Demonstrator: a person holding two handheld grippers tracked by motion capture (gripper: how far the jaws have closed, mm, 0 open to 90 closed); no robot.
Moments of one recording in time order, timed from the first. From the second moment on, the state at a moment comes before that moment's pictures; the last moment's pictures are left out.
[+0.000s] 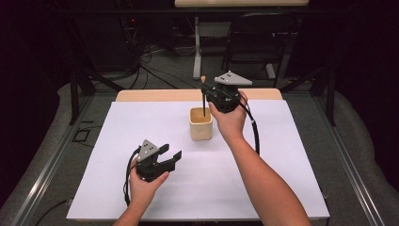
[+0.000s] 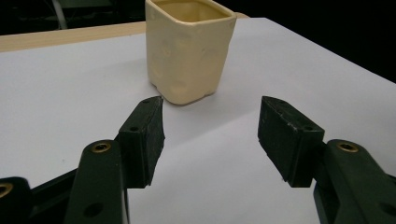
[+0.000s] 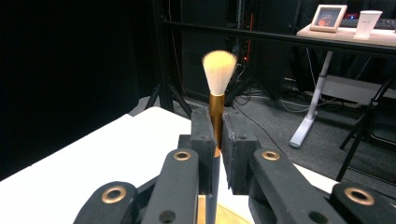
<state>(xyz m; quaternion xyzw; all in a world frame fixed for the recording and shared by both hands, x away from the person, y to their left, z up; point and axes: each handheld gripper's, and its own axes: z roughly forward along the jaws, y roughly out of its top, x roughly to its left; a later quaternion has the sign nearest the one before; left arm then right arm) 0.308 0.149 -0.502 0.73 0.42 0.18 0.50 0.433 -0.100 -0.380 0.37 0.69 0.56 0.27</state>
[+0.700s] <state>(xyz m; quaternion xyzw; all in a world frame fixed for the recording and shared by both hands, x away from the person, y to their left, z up) 0.309 0.149 -0.503 0.73 0.42 0.18 0.50 0.439 -0.100 -0.398 0.38 0.69 0.55 0.27</state>
